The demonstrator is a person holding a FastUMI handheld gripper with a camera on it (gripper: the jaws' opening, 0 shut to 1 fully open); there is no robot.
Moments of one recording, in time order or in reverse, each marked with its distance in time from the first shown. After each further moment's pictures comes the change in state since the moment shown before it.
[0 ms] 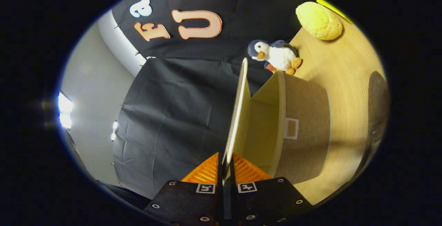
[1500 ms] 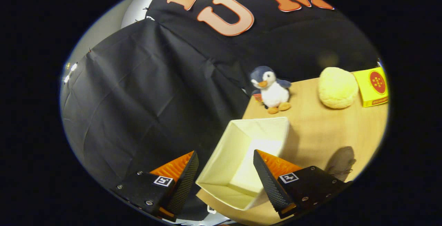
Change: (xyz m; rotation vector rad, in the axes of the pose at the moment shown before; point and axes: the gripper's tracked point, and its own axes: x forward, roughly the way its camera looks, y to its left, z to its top) arm -0.006 -0.028 0.048 -0.500 -0.069 -0.577
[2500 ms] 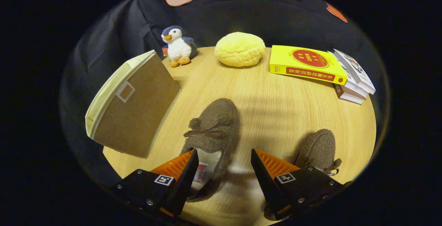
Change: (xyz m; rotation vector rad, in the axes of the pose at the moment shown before) arm -0.065 -0.257 -0.120 -0.166 0.241 -0.517
